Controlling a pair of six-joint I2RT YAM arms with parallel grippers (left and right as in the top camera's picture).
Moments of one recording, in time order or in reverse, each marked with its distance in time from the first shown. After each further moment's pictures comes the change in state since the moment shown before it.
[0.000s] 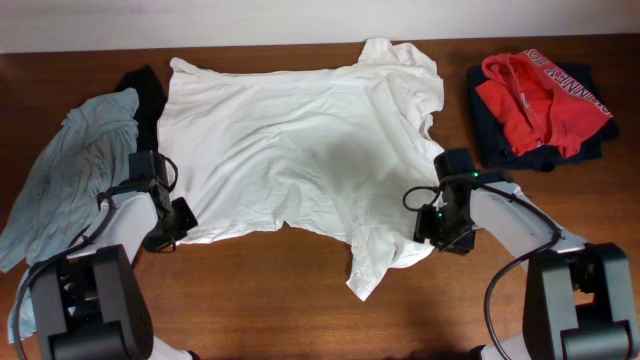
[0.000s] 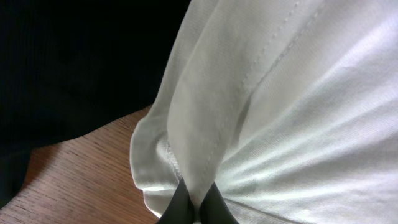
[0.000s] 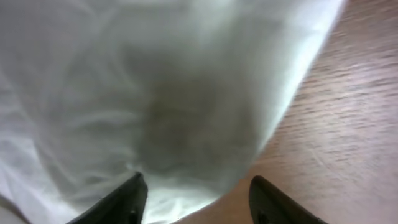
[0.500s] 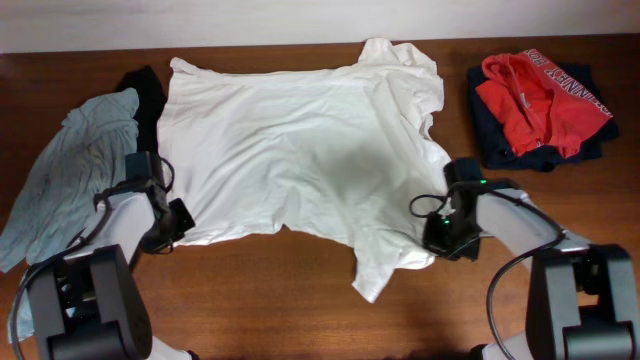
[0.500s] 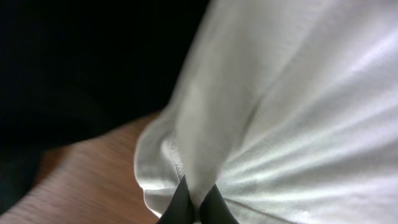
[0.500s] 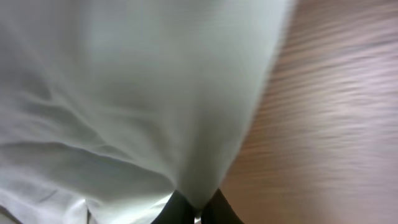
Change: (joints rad) left arm 0.033 0.000 0.000 -0.008 0.004 0.015; right arm -0.087 -0.004 -0.032 -0.026 -0.025 -0.002
